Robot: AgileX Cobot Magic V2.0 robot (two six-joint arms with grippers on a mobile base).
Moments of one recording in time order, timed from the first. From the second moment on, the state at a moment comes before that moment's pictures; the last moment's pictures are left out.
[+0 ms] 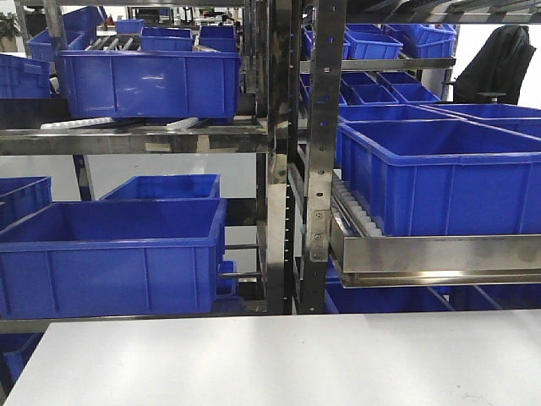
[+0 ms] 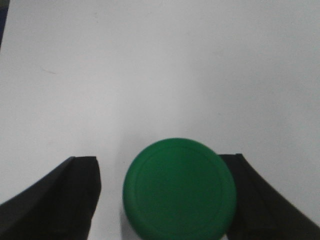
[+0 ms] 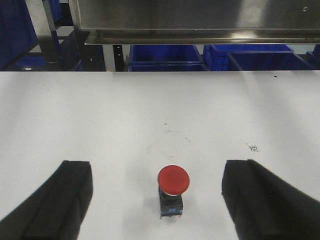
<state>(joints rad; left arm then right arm) -0.17 1.70 -0.22 -0.08 -0.73 0.10 -0.01 0.57 -0.32 -0.13 0.27 0.10</state>
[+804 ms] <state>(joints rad) -0.17 1.75 -0.25 -0.08 -0.80 0.10 -0.02 0.97 -0.32 -0.14 0.17 0.18</state>
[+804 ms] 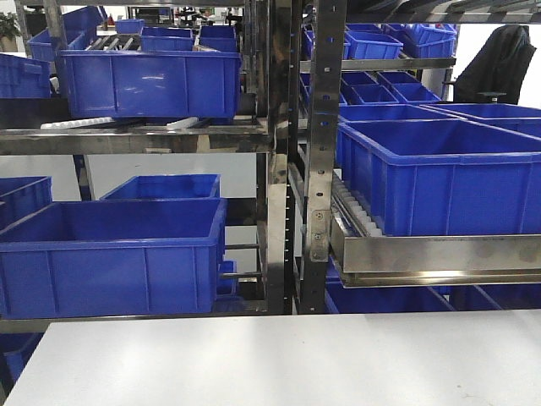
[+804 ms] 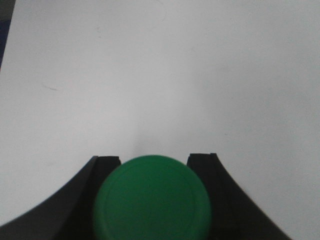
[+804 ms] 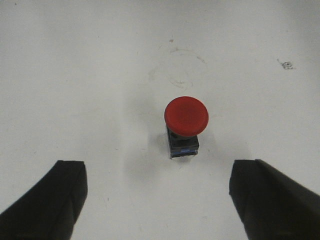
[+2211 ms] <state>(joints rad) -0.17 1.75 -0.25 -0.08 -0.80 0.10 -0.19 1.49 -0.49 -0.23 -0.16 0.15</state>
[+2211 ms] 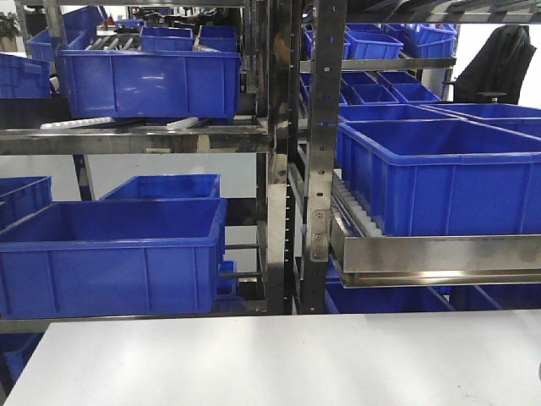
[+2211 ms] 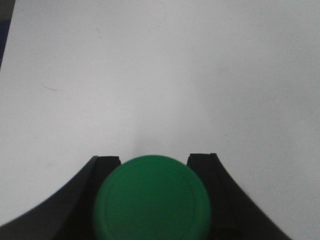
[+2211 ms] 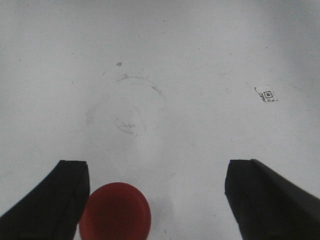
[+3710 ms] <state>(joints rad) -0.17 1.75 -0.25 -0.08 -0.79 0.10 -0.15 1.78 -0.63 -0.16 -0.09 0.11</state>
